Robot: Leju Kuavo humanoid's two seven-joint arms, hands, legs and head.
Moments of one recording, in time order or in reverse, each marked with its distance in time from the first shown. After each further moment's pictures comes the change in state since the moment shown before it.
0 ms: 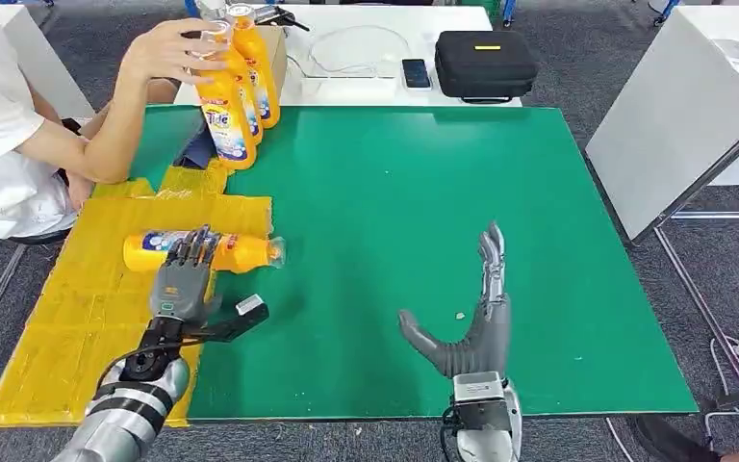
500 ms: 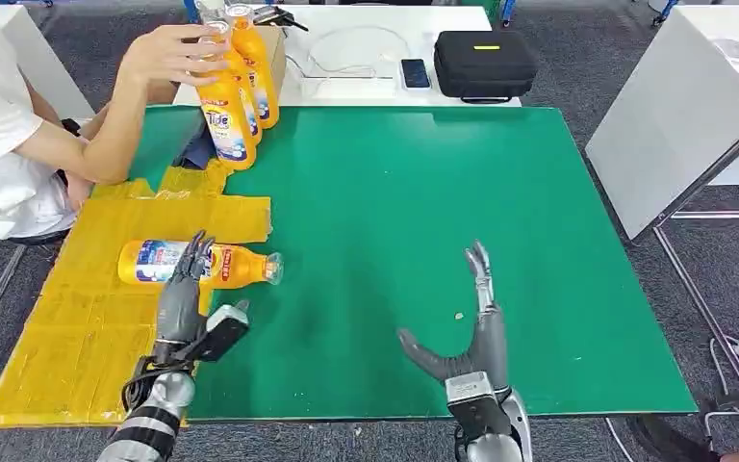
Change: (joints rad) left arm 0.172 -0.116 0.115 -0.240 0.827 -0.261 -0.492; right arm 0.051 -0.048 -0.034 0.012 0.086 0.123 0.089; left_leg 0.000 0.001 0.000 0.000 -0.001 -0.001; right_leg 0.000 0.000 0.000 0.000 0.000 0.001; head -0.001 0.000
